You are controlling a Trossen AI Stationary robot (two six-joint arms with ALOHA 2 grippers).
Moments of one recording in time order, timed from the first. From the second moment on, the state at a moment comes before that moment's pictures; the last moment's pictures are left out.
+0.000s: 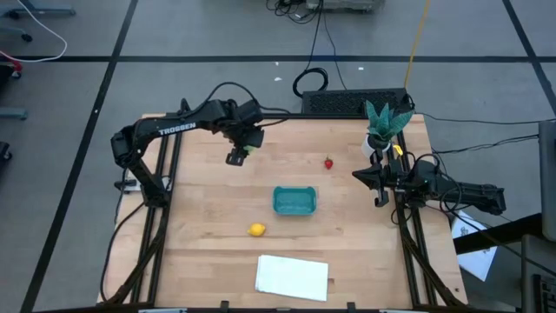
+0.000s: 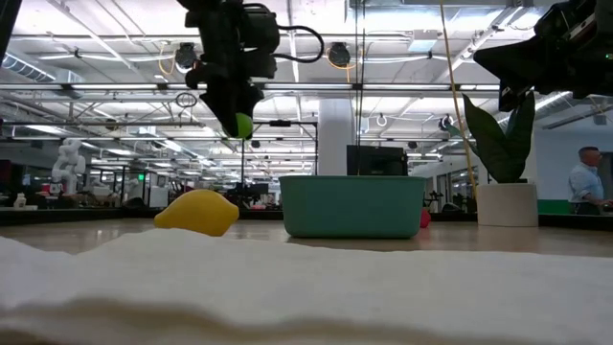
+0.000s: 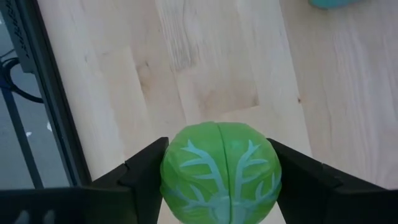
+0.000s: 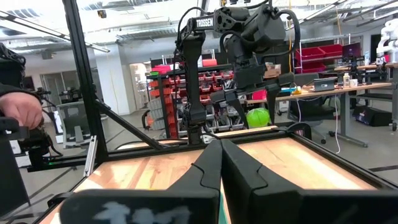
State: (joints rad) left arm 0.44 1.69 1.48 -1.06 0.05 0.69; right arm -0.13 0.00 0.02 0.19 -0.07 0.14
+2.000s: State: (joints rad) left arm 0.22 1.47 1.48 -1.01 0.27 0.40; right arm -0.13 0.00 0.02 0.19 -0.07 0.15
